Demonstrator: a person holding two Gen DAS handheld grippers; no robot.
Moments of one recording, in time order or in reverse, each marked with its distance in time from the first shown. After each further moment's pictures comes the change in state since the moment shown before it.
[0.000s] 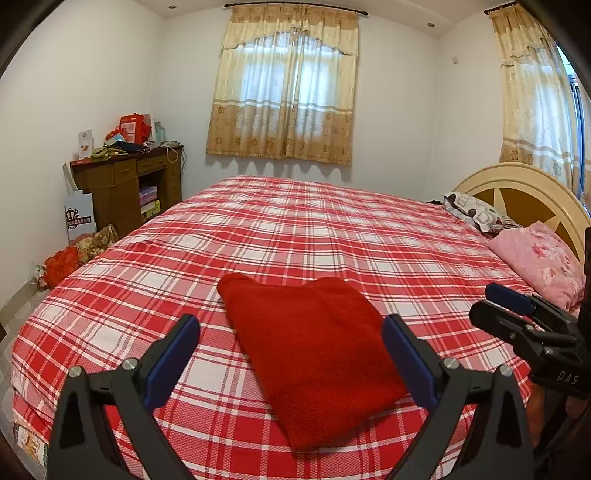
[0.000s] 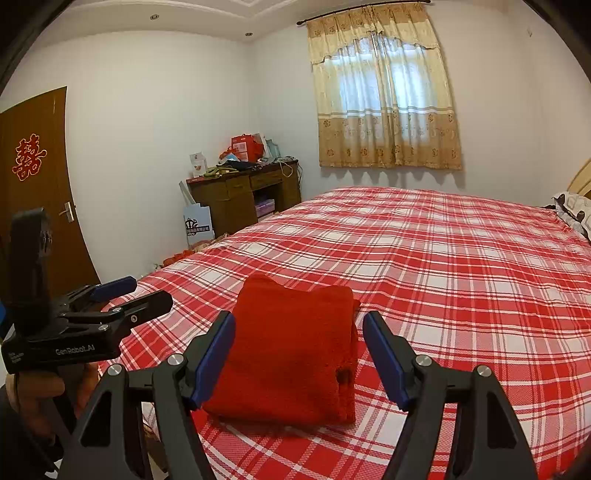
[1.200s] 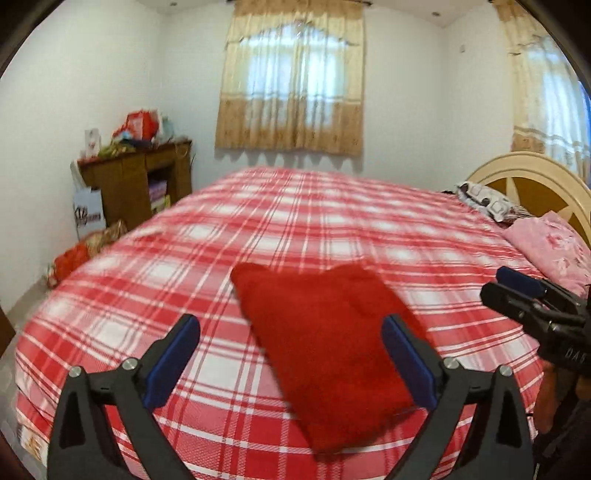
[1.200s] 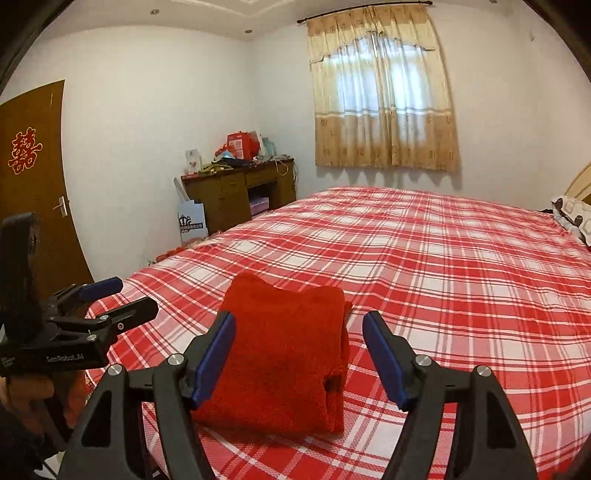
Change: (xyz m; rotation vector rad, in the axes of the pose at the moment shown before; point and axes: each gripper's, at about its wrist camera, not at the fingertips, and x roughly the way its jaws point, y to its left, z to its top) left arm 0.008 0.004 0.000 0.024 0.019 0.041; right arm 0.014 -0.009 0.002 -0.014 -0.001 -0.026
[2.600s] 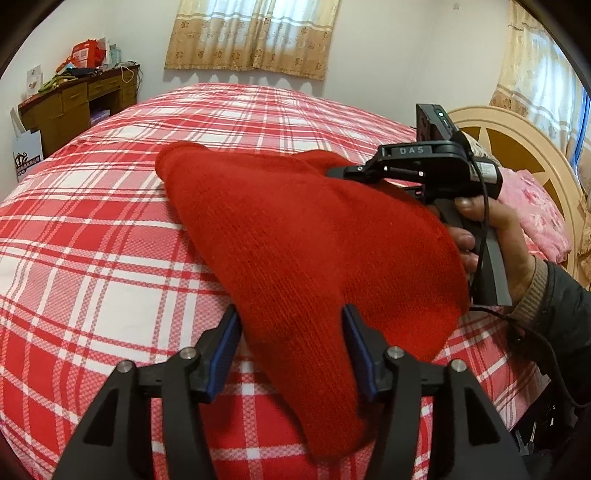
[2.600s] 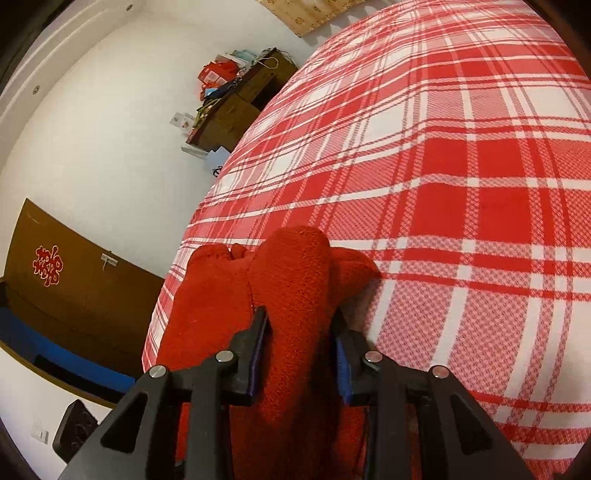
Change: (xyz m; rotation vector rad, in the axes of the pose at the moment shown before) left arm 0.092 0.002 -0.067 -0.010 0.325 -0.206; right arm 0.271 -0.115 -0.028 0.537 0.491 0.412
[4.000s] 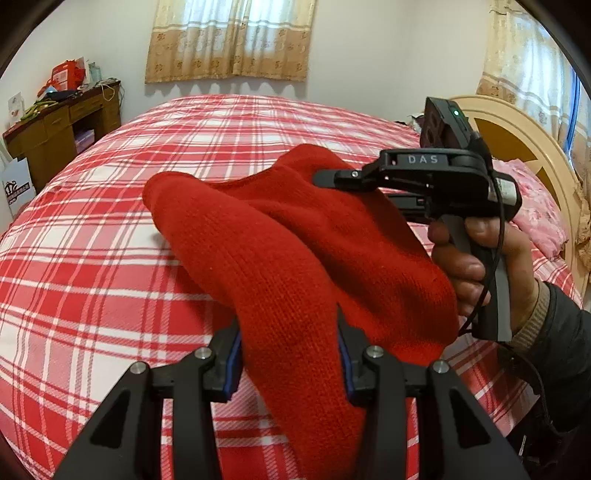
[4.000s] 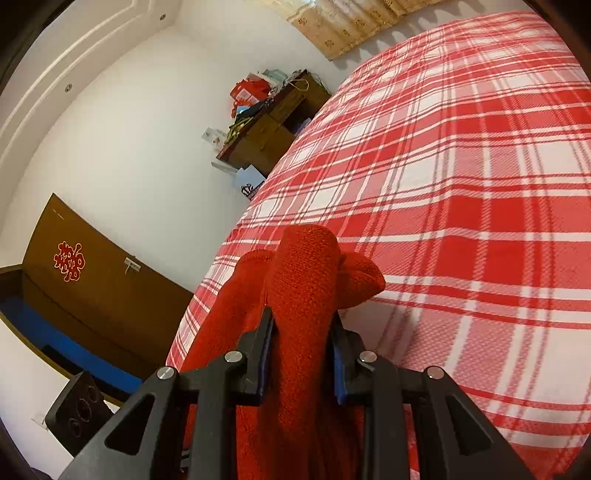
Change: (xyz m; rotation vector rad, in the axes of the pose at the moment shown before) left arm 0.013 -0.025 0.057 0.064 0.003 -0.006; right arm -0.036 0.035 0.006 -0.076 -0.082 0.090
